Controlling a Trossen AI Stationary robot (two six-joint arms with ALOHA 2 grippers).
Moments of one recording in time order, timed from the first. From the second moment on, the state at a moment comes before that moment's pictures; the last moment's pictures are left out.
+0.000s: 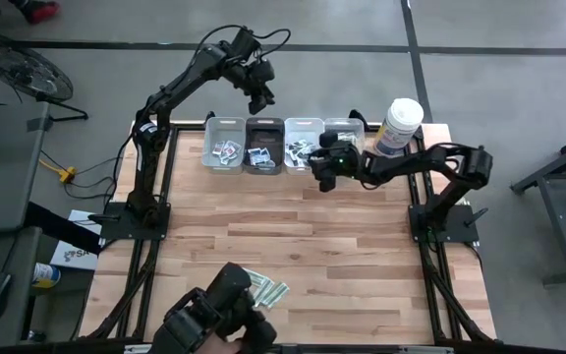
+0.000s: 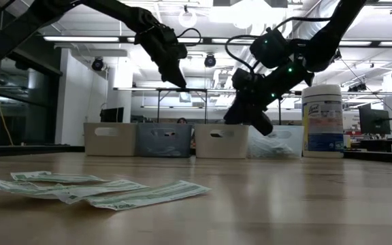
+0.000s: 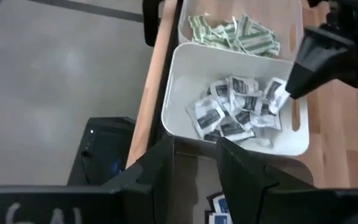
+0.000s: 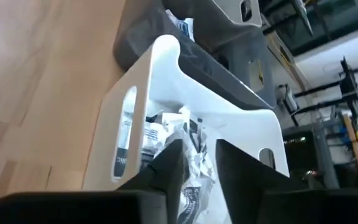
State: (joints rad) left arm 0.85 2.08 2.19 -1.06 0.47 0.54; right arm -0.41 1.64 0.71 0.44 0.16 -0.86
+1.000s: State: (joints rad) left arm 0.61 2.08 2.19 -1.47 0.34 0.59; right arm -0.45 1.06 0.80 0.00 0.18 -0.27
